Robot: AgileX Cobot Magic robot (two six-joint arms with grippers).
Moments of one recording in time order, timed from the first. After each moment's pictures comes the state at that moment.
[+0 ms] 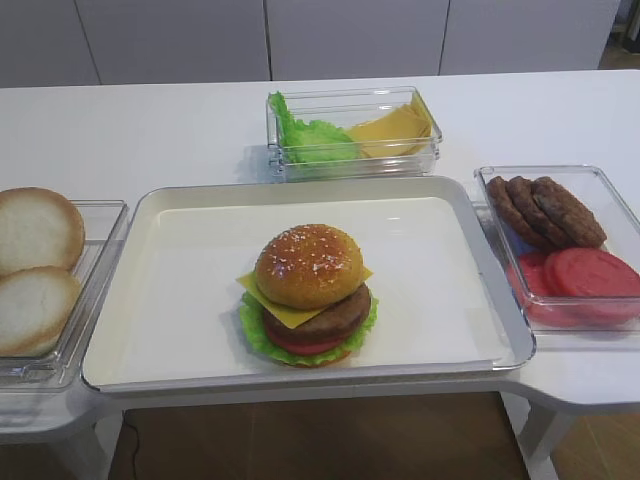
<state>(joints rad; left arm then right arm) -0.14 -0.02 -0.53 0.18 1.28 -0.18 0.08 -0.02 -0.47 0.00 1.15 -0.01</state>
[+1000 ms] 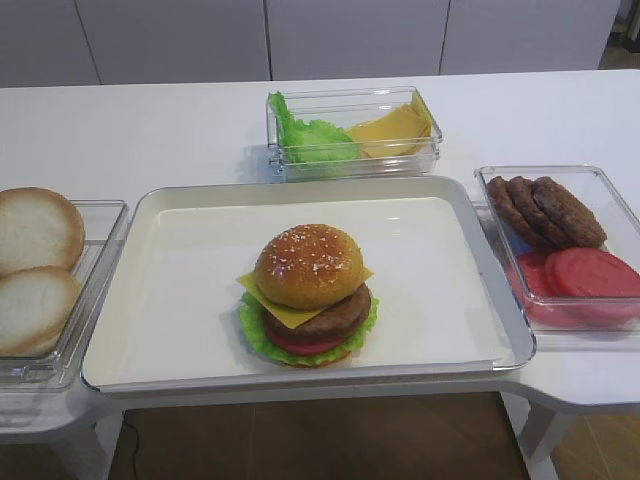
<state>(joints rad) -0.14 -0.02 -0.49 0.19 1.18 -0.14 0.08 -0.02 -0.47 0.00 1.15 -0.01</state>
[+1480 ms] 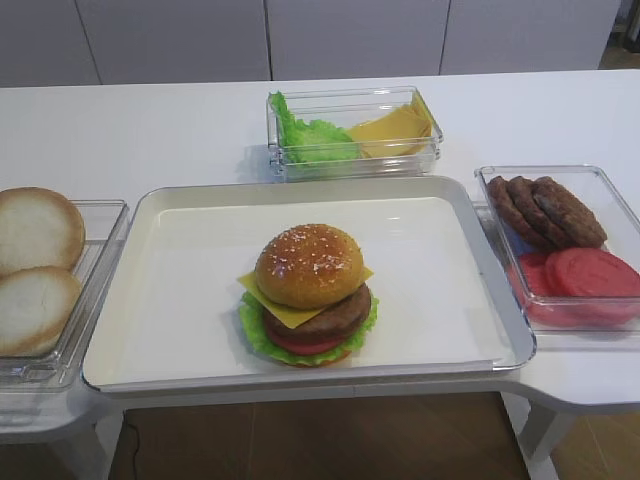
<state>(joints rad) -0.14 -0.02 -0.49 0.17 1.18 -0.12 0.08 -0.02 -0.47 0.00 1.15 -0.01</state>
